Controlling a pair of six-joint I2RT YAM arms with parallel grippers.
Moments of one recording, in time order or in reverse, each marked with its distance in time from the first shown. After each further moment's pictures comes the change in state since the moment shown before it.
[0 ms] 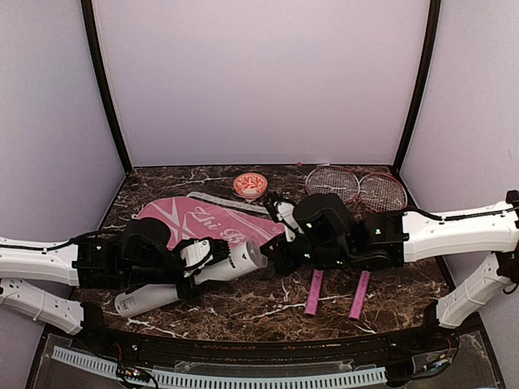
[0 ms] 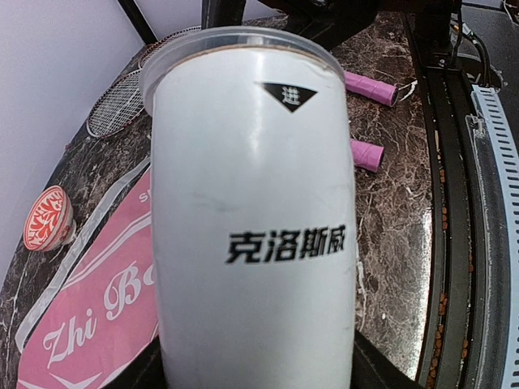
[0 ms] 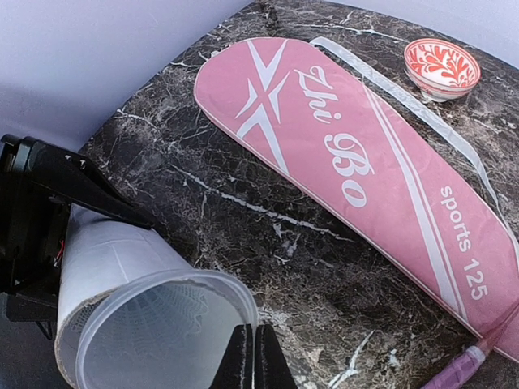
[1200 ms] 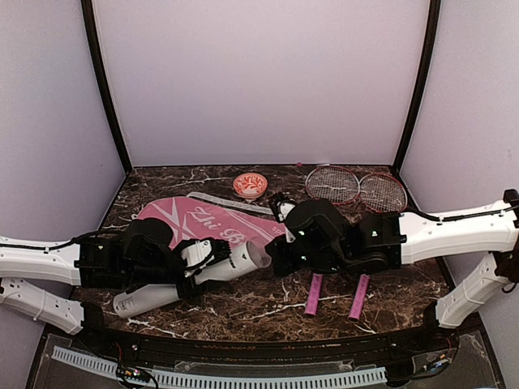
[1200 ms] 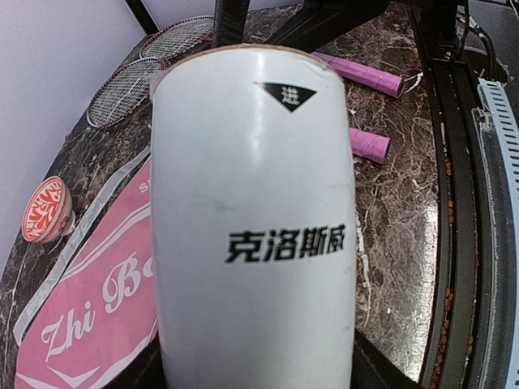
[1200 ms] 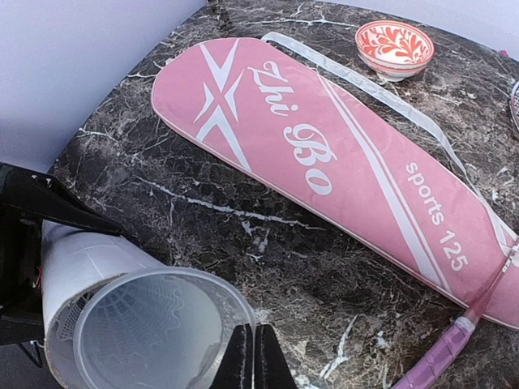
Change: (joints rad) left arm 0.003 0.015 0.000 -0.011 0.007 -0.004; right arm 0.037 0.024 0.033 -0.082 0.163 0.117
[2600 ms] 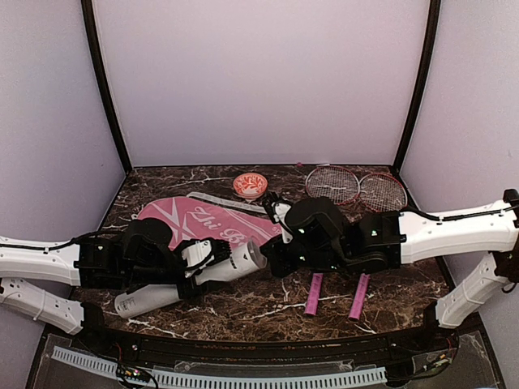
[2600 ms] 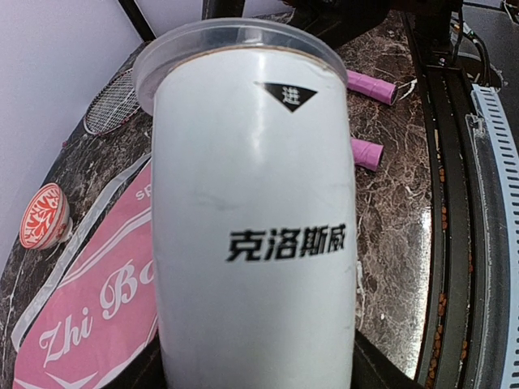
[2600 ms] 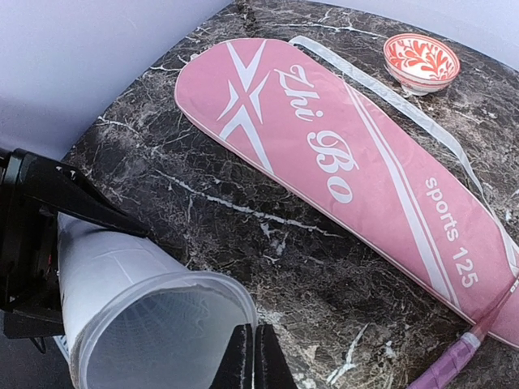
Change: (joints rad) left arm 0.000 -0.003 0.000 0.015 0.000 -0.003; right arm 0.002 0.004 0.013 0.025 -0.063 -0.066
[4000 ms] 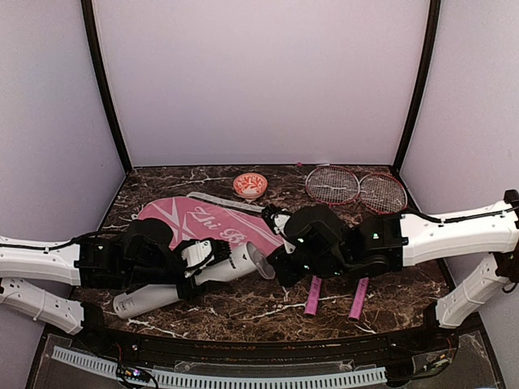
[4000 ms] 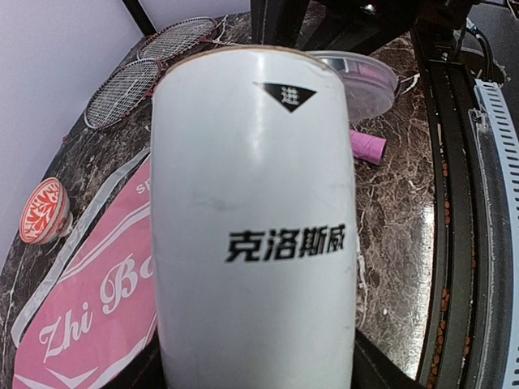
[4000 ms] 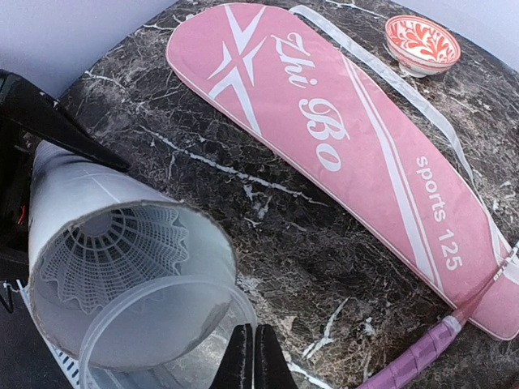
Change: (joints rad) left arm -0.004 0.002 0.000 -0.015 -0.003 -0.001; right arm 0.019 -0.009 -0.012 -0.095 0.011 -0.071
